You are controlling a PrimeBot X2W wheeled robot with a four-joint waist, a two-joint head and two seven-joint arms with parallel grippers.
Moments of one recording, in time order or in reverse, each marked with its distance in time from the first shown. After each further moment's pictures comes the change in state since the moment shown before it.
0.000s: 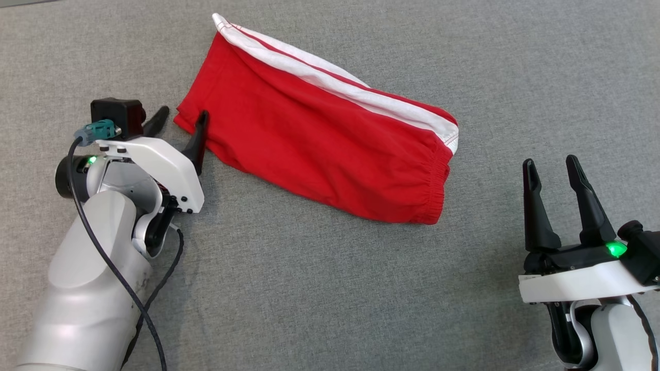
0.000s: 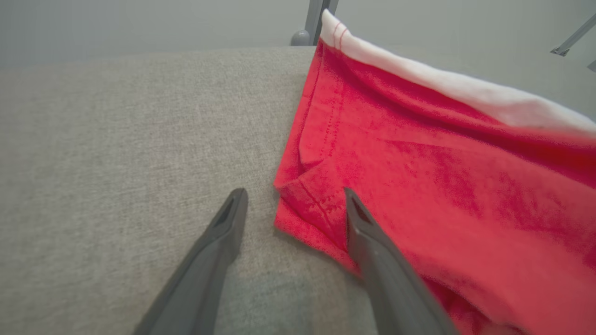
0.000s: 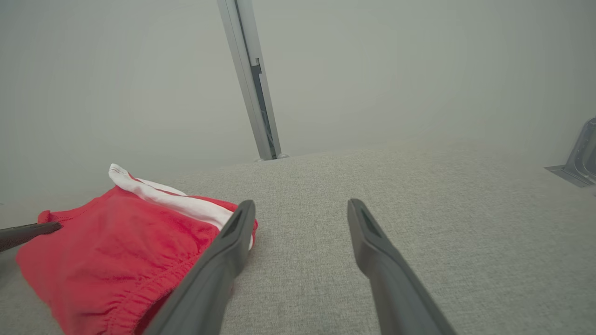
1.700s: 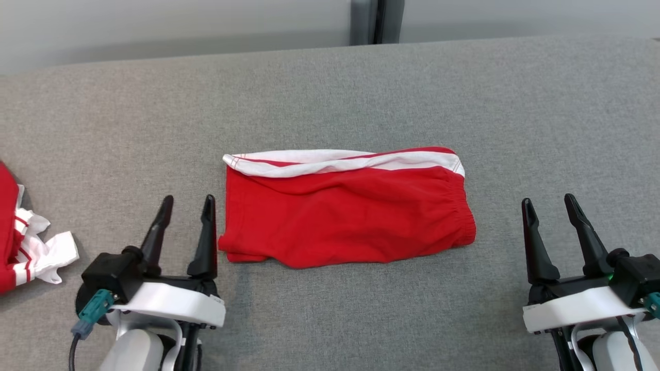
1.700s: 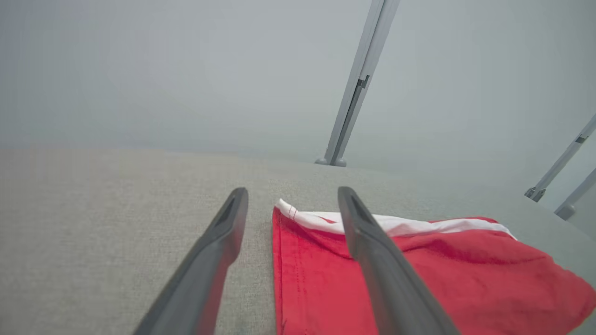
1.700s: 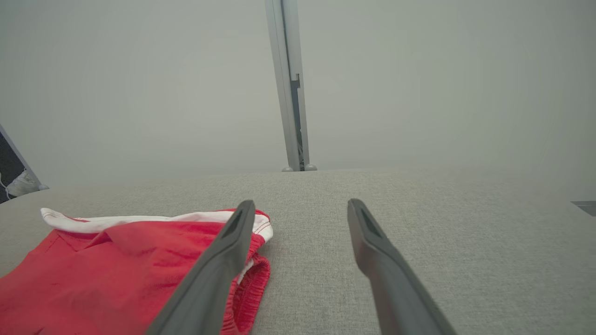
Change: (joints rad) left arm 0.562 -0.024 0.057 -0.536 -0.019 0.146 -0.317; right arm 0.071 -0.015 -0.021 0.071 -0.077 0.000 0.005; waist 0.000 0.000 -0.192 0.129
